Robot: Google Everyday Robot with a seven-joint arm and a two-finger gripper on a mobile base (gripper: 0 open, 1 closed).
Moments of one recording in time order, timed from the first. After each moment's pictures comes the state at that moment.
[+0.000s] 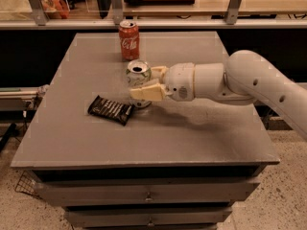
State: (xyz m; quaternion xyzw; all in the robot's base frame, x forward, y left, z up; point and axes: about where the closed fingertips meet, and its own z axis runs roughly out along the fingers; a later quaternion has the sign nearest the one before) arm 0.560 0.033 0.873 -0.47 0.62 0.39 0.48
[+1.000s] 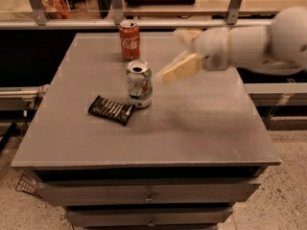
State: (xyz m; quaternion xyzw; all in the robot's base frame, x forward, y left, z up) arm 0.570 -0.036 0.960 -0.48 0.63 0.34 0.51
